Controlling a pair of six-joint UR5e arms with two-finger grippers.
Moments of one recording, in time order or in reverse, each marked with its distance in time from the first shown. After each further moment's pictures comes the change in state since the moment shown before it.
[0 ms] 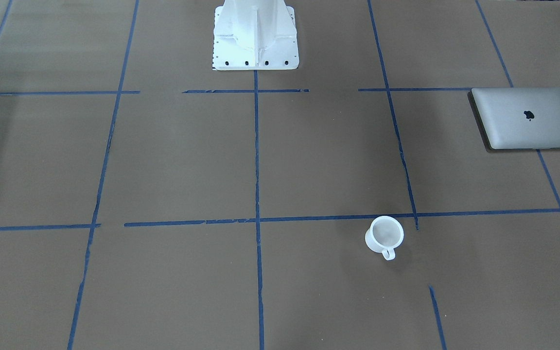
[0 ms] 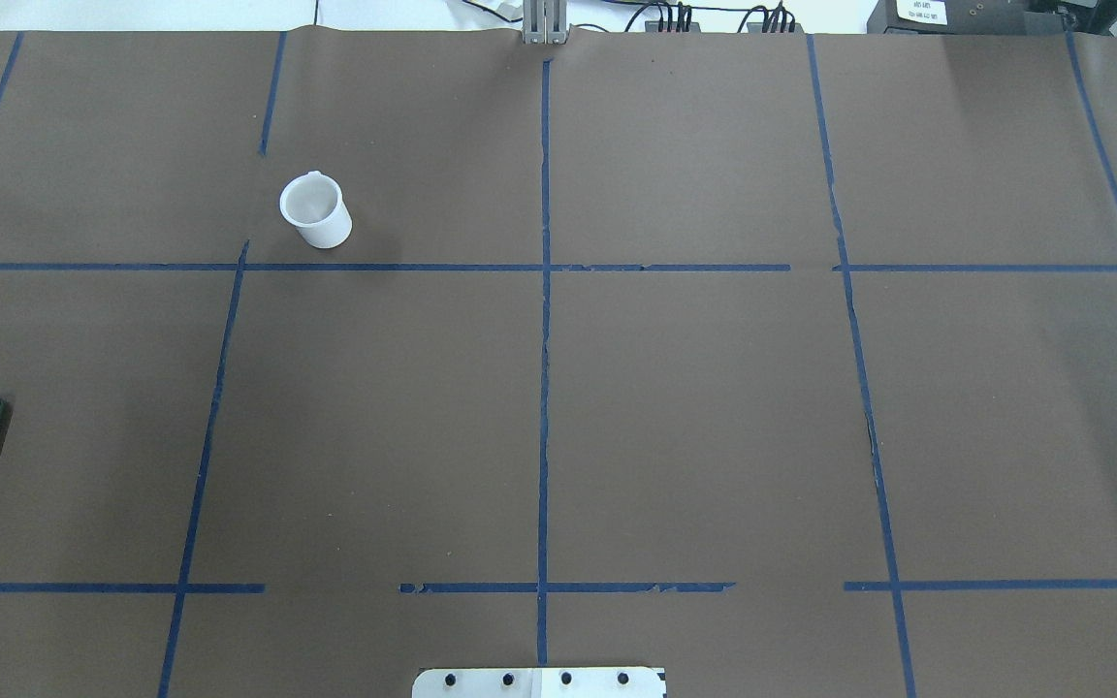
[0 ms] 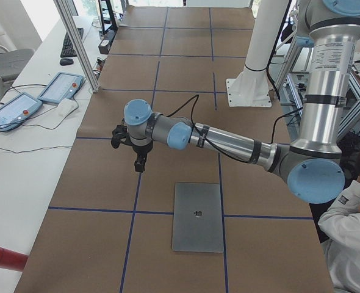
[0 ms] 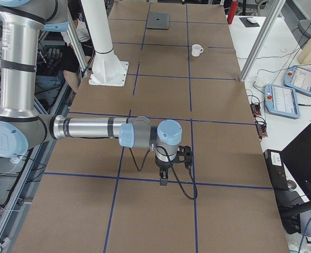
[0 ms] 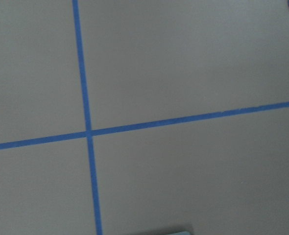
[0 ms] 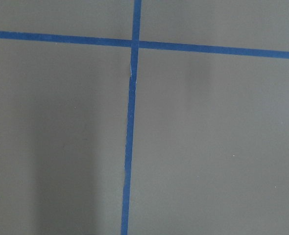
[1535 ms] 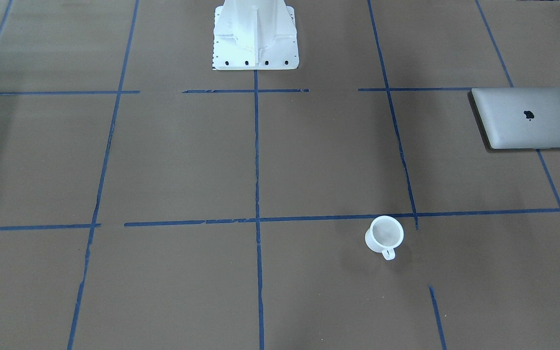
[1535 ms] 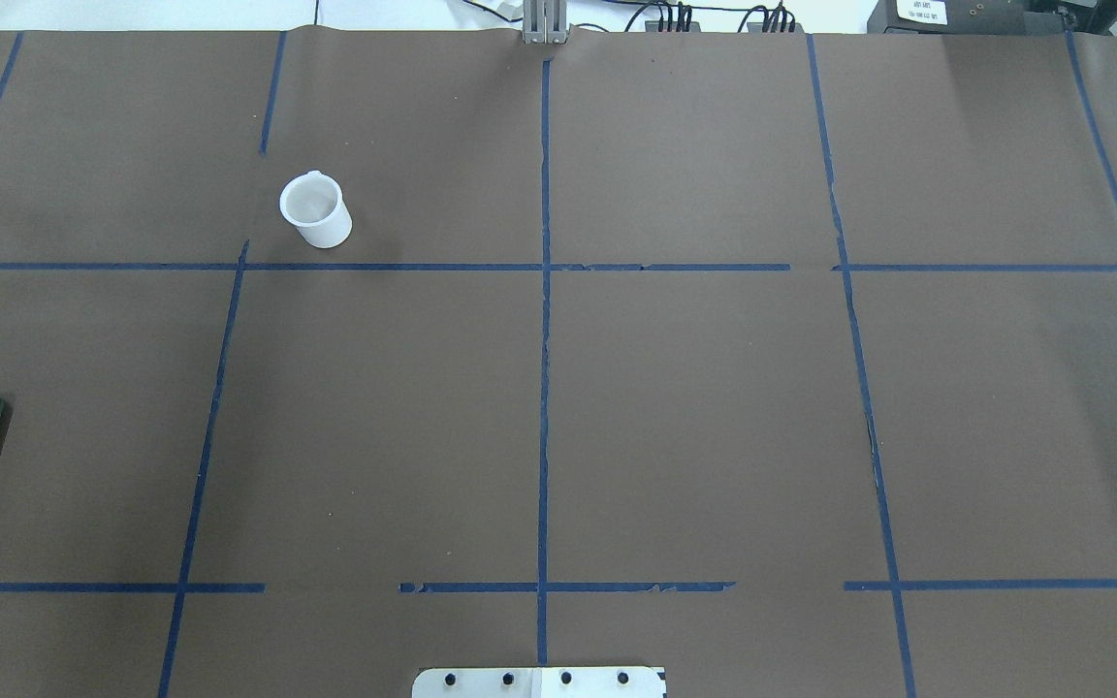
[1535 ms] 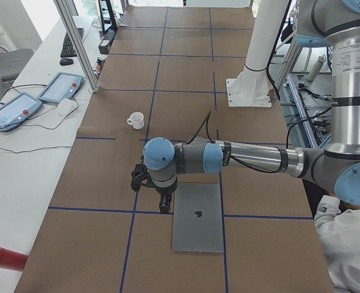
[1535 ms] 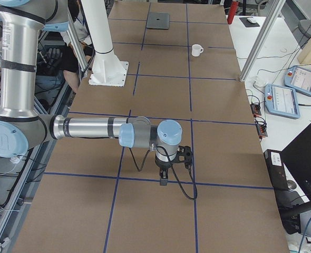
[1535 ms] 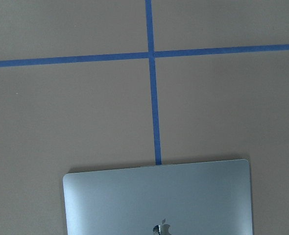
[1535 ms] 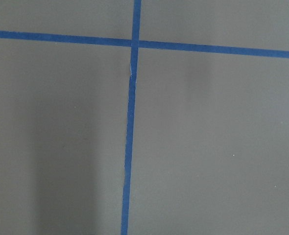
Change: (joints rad) left arm -0.247 0.233 -0.045 0.244 0.010 0.447; right arm 0.000 -0.001 0.000 -0.001 0.000 0.000
